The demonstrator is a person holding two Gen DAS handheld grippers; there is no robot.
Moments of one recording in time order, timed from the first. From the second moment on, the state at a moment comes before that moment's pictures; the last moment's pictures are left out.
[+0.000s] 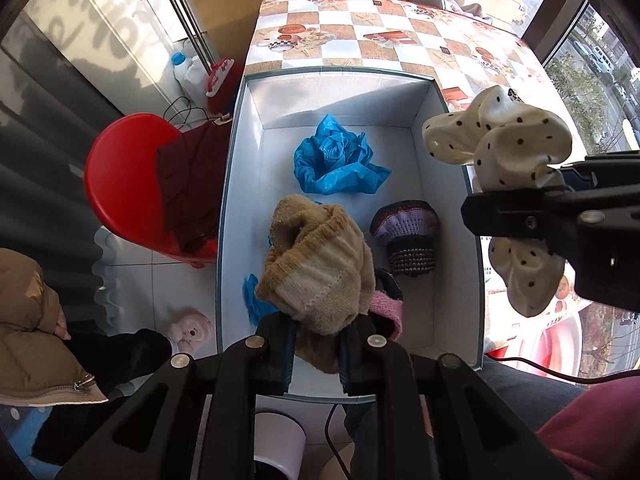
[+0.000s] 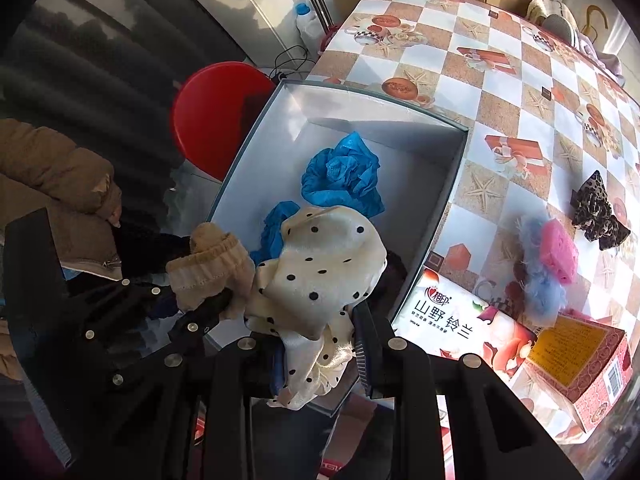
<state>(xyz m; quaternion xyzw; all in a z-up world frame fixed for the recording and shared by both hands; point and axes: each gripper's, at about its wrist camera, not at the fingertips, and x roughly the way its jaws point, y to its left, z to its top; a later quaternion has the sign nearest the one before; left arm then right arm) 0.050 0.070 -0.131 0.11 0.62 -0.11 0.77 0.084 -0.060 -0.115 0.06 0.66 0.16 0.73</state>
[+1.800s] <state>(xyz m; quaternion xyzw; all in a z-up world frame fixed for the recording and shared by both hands) 0.099 -0.073 -0.093 0.17 0.59 -0.24 0.75 0.057 -0.321 -0.074 0.27 0.58 -0.09 0.76</state>
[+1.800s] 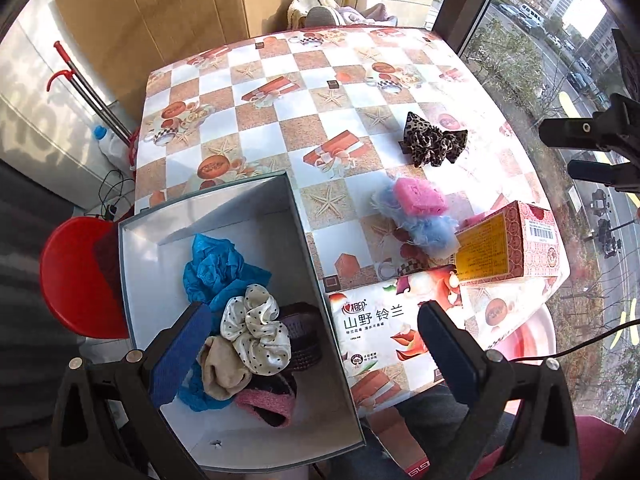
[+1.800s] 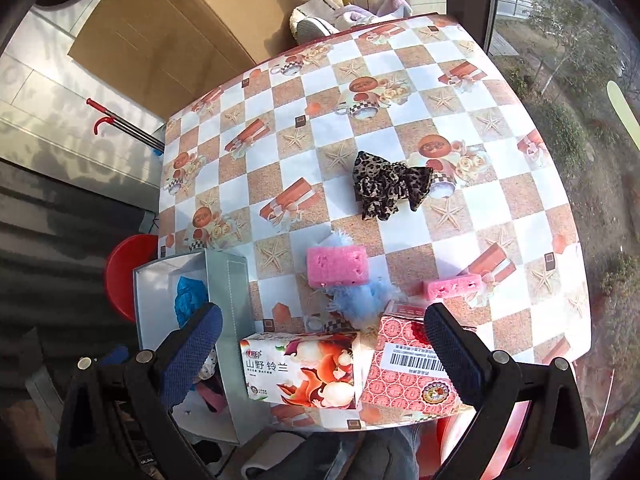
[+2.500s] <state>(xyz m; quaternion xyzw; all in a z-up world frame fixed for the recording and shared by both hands) 0.165 -0.249 -0.227 0.31 0.65 -0.24 0.65 -0.007 -0.469 -0.226 0.45 0.64 -0.14 0.61</state>
